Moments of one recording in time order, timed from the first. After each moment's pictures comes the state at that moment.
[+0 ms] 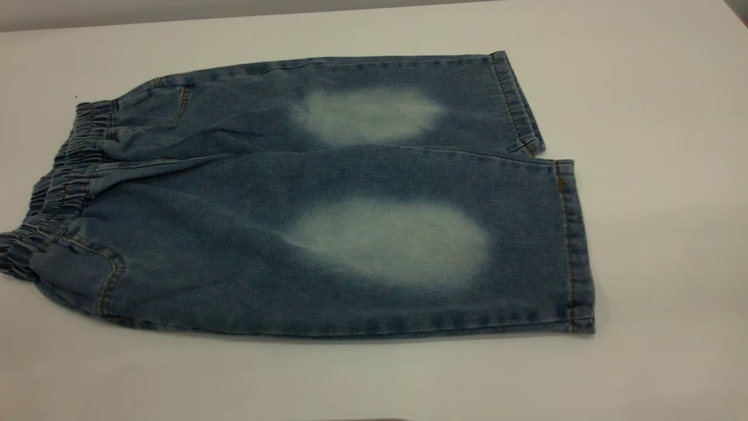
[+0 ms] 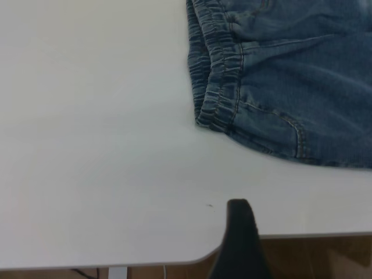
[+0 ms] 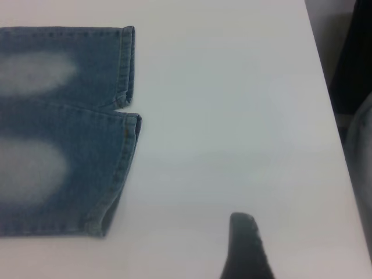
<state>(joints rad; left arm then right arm) -0.01 -0.02 -0.49 0.01 1.13 0.02 0.08 -0.01 -0.47 -0.01 1.13 0.14</state>
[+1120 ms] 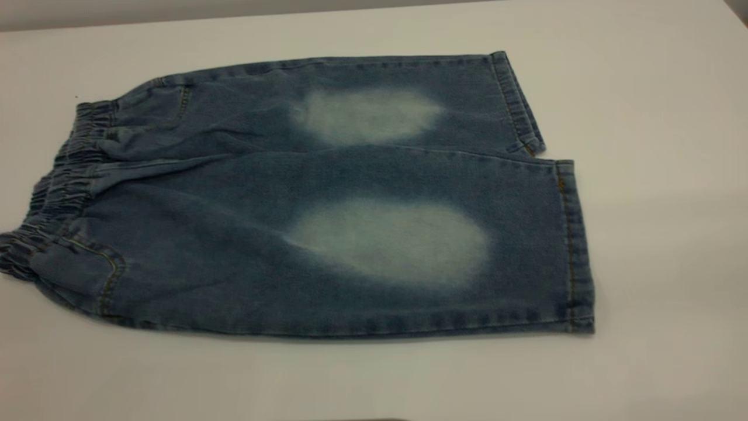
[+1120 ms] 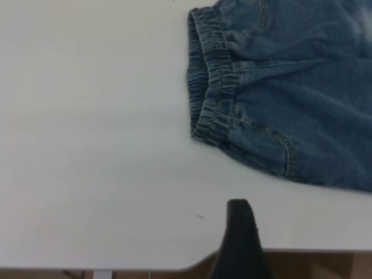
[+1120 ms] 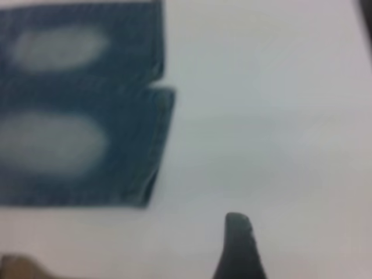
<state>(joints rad) -0.01 0.11 -0.59 0.01 1.12 -0.05 0.08 0.15 -0.49 0.12 1.11 0.11</state>
